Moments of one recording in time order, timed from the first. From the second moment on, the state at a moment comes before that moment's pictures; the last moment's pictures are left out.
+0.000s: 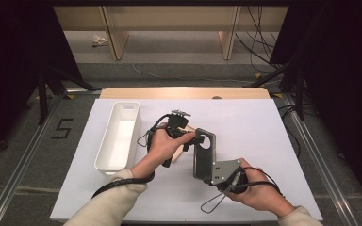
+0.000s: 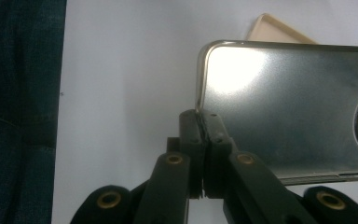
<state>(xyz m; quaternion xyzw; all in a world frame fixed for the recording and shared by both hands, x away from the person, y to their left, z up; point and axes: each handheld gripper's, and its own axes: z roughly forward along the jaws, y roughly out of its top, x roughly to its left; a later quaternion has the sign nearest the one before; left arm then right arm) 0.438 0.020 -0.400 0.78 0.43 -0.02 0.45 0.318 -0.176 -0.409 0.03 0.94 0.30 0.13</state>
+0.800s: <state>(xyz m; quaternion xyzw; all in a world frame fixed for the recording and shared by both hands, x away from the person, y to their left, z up) 0.420 0.015 -0.376 0.76 0.40 -0.01 0.51 0.322 -0.175 -0.416 0.04 0.94 0.31 0.15</state>
